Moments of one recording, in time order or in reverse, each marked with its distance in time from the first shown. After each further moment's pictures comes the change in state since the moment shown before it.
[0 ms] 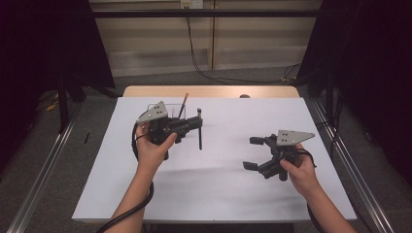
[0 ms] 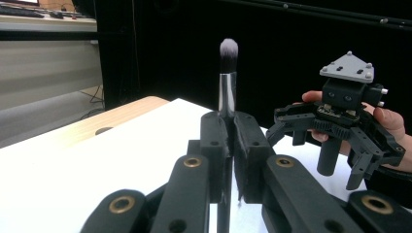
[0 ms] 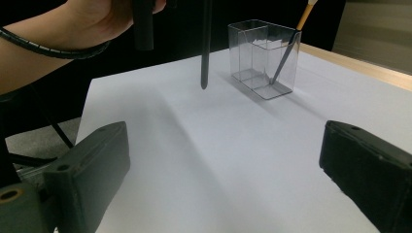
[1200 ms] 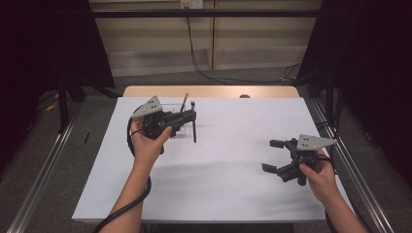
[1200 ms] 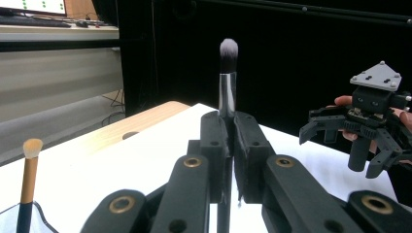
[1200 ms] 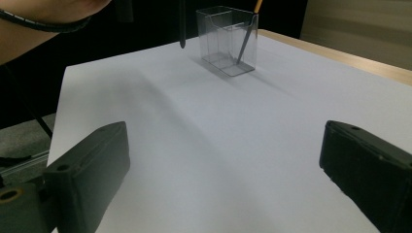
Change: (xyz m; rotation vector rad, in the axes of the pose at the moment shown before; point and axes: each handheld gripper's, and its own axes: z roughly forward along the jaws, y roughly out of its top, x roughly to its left) left arm 0.014 0.008 -0.008 -0.009 0.065 0.021; right arm -0.008 -0.020 -0.049 0.025 -0.107 0.009
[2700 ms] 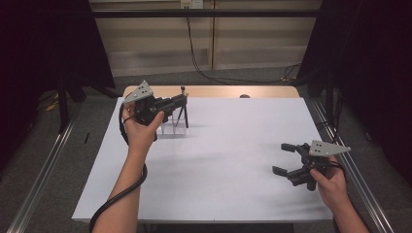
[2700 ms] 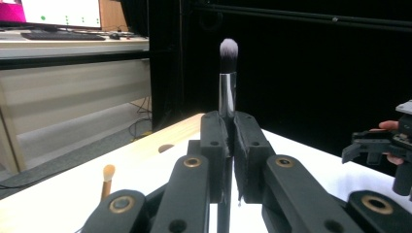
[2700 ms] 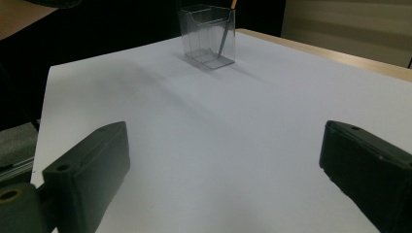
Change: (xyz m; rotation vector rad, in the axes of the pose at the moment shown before) left arm 0.028 0.026 -0.009 -0.026 0.101 0.008; right arm -0.004 -0.020 -0.026 -0.025 -0.062 0.020
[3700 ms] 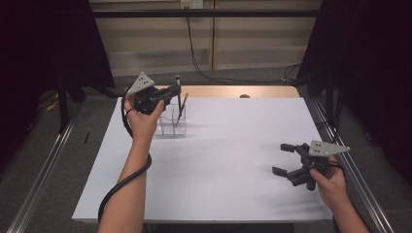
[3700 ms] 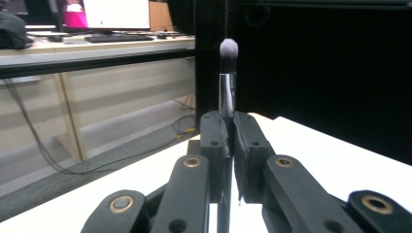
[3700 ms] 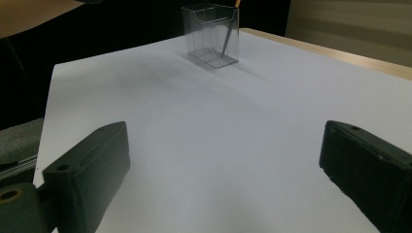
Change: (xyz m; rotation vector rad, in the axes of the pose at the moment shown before) left arm 0.030 0.002 0.016 0.011 0.181 0.027; right arm -0.001 -0.001 0.001 0.003 0.018 -0.006
